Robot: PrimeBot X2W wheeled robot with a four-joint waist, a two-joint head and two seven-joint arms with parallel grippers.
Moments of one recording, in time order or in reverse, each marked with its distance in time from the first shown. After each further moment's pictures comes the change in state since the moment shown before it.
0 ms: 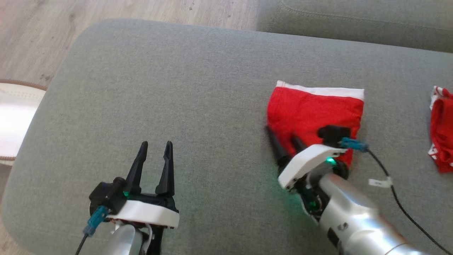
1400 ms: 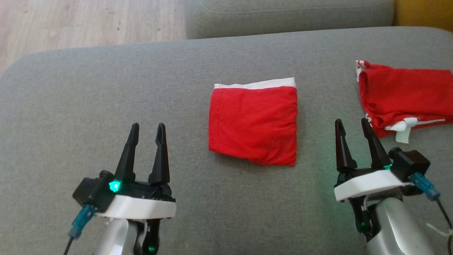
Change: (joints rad) left arm 0.021 0.000 0.025 -0.186 -0.026 0.000 0.000; right arm 0.397 0.005 -0.672 -0.532 -0.742 0.000 -0.038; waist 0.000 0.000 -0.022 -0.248
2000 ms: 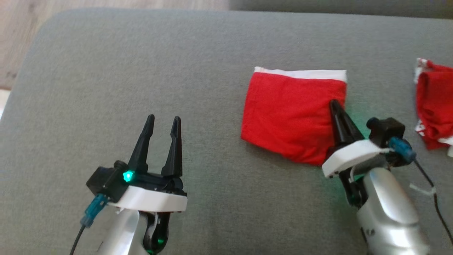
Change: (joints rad) left arm -0.056 0.000 -0.069 0.029 -0.002 0.000 0.000; right arm -0.196 0.003 0.050 0.203 -0.075 0.000 0.041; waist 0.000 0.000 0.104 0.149
